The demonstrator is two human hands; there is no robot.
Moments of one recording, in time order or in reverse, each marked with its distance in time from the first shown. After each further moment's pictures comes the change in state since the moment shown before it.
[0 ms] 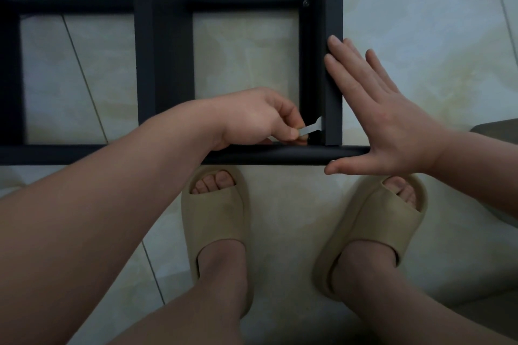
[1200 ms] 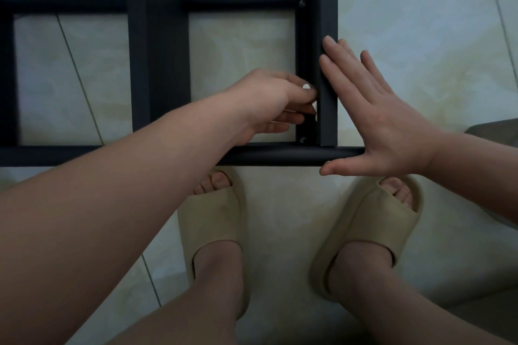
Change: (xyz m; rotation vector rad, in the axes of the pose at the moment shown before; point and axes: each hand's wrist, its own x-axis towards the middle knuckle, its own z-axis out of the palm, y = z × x) left_hand 0.023 0.013 0.013 -0.451 0.258 -0.042; right_hand 0.000 0.000 0.001 0.006 -0.005 -0.002
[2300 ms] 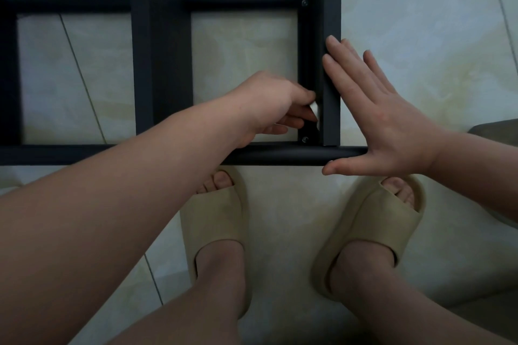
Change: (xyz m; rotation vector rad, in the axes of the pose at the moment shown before) left_hand -0.004 0.001 0.002 0.066 0.004 -0.018; right_hand 0.000 0.000 0.000 0.008 0.005 0.000
